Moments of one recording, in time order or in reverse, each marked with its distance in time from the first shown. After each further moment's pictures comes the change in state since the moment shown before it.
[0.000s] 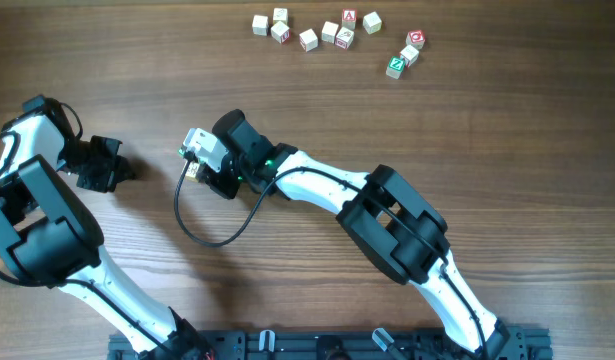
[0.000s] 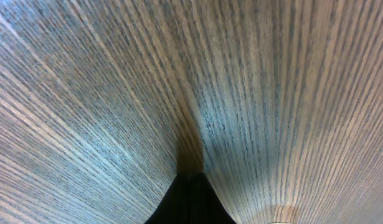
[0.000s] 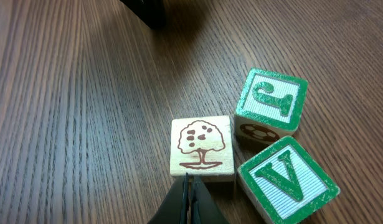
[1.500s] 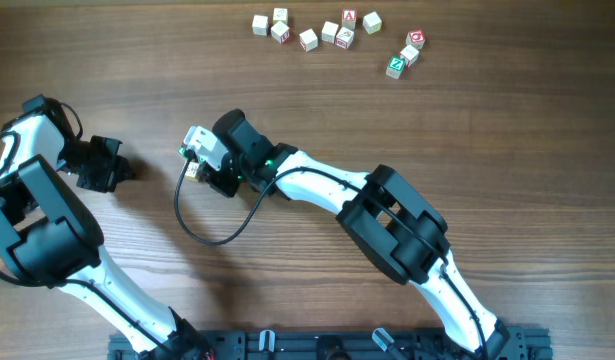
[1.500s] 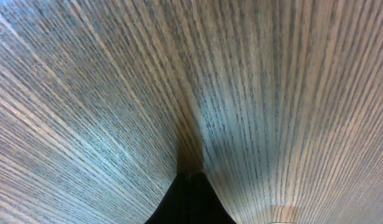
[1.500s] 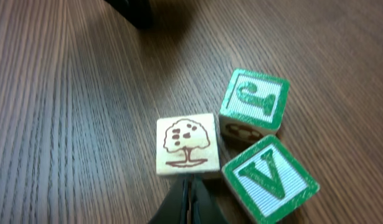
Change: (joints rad) left arm 0.000 0.000 0.000 0.000 0.000 0.000; right arm 0.000 0.000 0.000 -0.002 0.040 0.000
